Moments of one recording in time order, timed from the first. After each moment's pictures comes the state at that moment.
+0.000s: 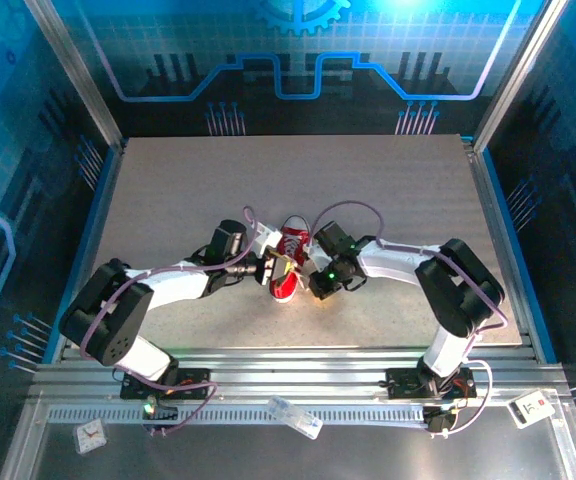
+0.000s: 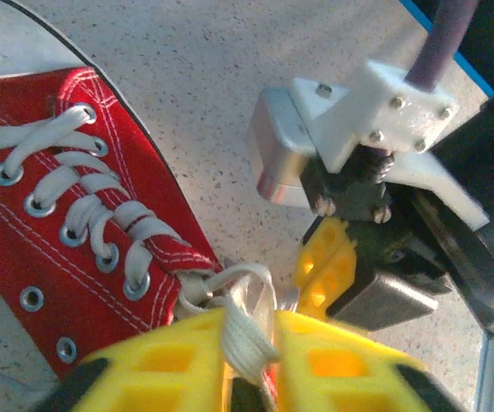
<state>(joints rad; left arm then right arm) -0.48 1.52 0.62 0.27 0.56 -0.19 0.66 1.73 0.92 -0.44 -0.30 0.12</state>
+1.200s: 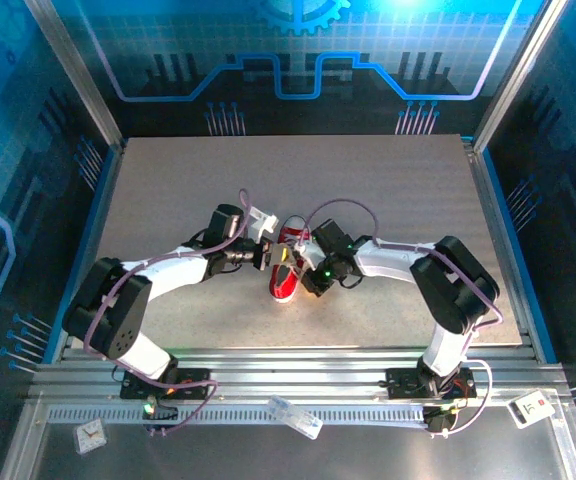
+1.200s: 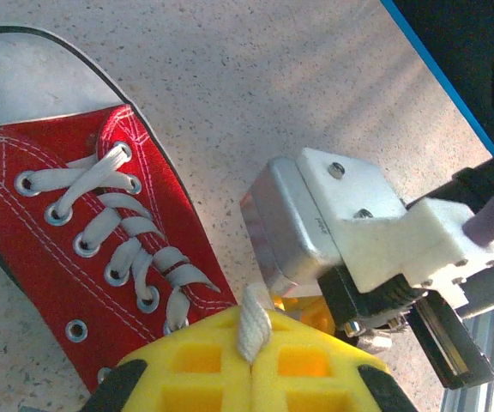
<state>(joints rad) -0.42 1.55 0.75 0.12 0.63 -0.23 0.66 1.75 0.94 -0.35 -0.33 -0.04</state>
